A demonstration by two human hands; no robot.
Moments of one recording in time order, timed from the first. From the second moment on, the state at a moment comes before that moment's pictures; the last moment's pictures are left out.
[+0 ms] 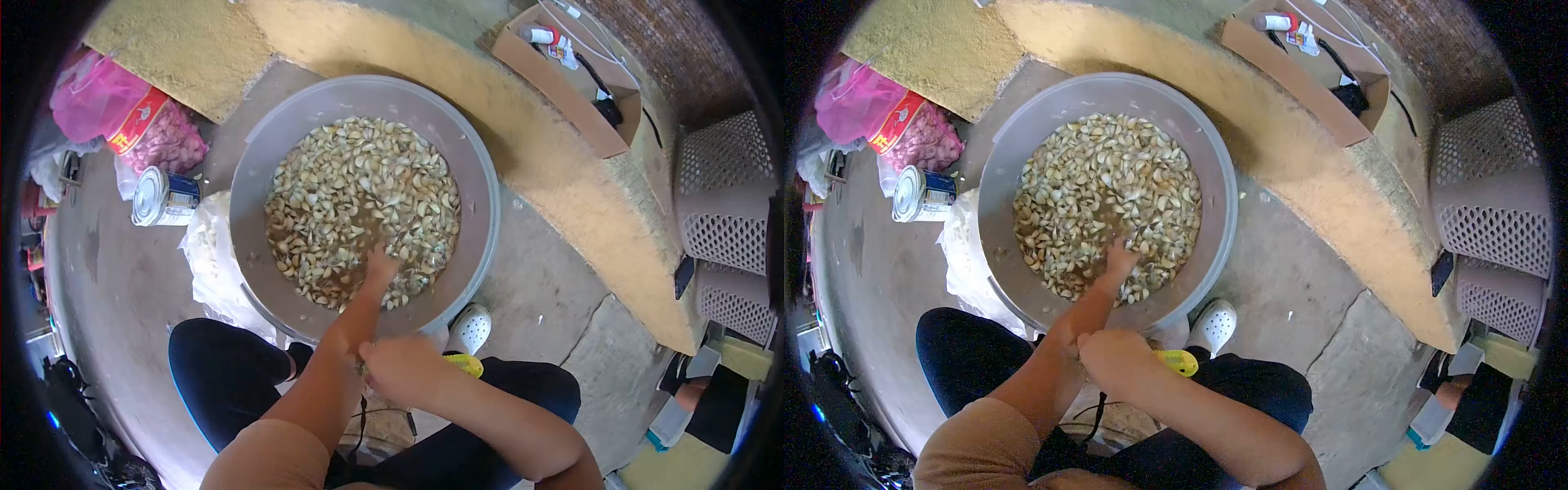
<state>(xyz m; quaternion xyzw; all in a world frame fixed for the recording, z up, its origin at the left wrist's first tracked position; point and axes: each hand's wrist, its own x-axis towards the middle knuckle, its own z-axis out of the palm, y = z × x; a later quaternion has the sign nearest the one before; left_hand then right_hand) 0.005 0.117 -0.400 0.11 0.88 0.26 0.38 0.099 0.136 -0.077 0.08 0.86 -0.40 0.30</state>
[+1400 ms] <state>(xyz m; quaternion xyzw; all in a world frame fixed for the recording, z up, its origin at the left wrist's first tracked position) 0.017 0.124 -0.423 0.08 0.63 0.44 0.64 0.114 0.177 -0.072 0.17 0.88 -0.36 0.26</state>
